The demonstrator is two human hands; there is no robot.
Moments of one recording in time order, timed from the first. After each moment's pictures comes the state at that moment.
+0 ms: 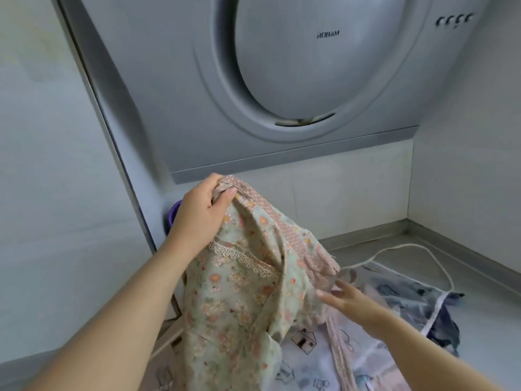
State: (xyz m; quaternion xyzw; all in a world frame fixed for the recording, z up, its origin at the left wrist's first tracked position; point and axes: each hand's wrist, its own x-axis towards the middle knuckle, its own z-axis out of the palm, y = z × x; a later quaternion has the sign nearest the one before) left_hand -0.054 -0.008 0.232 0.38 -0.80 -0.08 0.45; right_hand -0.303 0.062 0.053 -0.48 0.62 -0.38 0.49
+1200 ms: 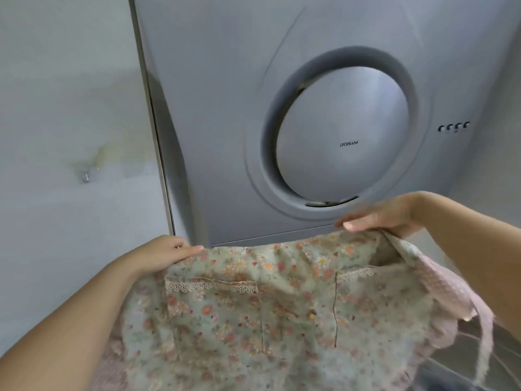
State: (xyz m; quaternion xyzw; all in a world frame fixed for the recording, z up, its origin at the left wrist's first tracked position) left_hand 0.079 -0.036 0.333 0.57 -0.78 -0.10 0.22; right_hand -0.331 0.036 0.349 -0.64 0.59 -0.23 0.43
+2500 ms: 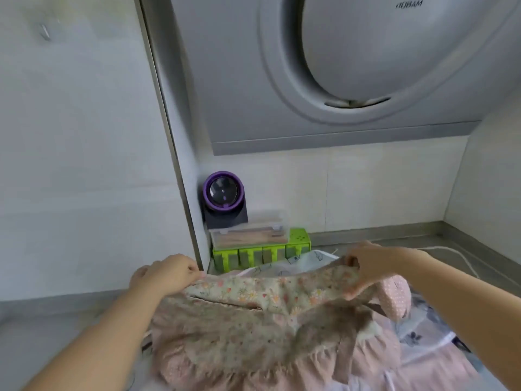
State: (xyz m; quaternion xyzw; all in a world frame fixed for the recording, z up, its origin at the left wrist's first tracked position) left_hand 0.095 -0.041 0.100 0.66 -0.74 -0.08 -0.01; right_hand -0.300 0.010 0.119 -0.72 0.67 0.11 0.17
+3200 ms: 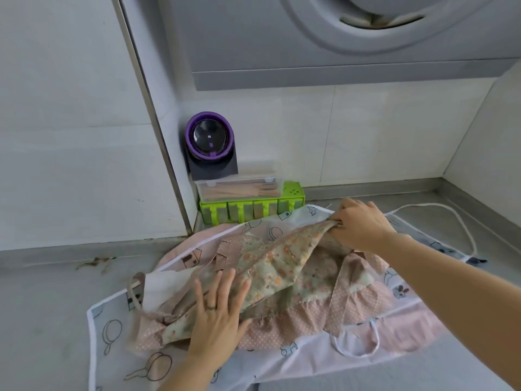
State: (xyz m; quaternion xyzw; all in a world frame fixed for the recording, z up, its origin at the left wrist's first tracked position) left_hand 0.028 0.039 -0.108 0.50 -0.83 0.21 0.14; right_hand -0.281 -0.009 0.064 -0.73 0.68 -0.02 -0.05
